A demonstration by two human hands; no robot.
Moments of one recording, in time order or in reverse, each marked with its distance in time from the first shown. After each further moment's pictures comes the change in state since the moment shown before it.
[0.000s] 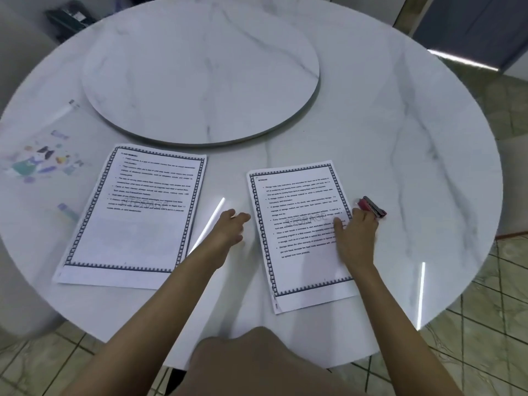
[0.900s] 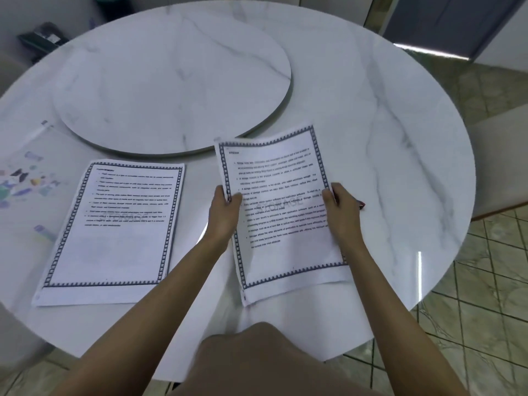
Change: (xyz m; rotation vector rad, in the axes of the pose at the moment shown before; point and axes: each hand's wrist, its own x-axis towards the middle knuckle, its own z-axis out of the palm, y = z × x) left_hand -0.010 0.034 0.040 -0.015 0.095 0.416; right_hand 0.004 -0.024 -0.047 0.675 -0.069 -0.074
